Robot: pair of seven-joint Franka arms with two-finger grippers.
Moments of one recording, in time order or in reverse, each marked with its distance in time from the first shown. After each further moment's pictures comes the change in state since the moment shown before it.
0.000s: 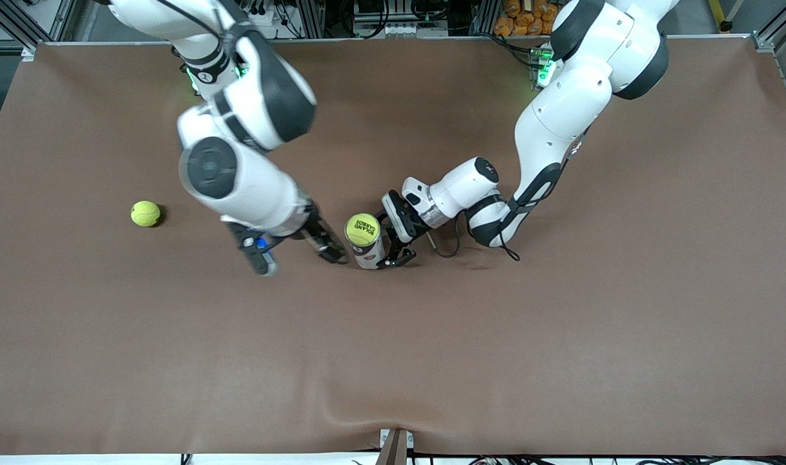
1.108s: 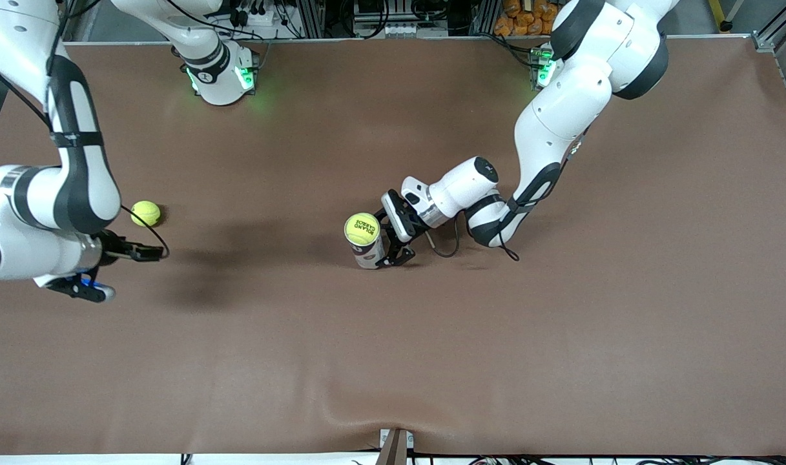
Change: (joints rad) left arm 0.000 0.000 -0.003 0.001 0.001 0.000 0.000; right arm -0.517 -0.106 -0.057 -0.528 -0.223 0.111 -1.228
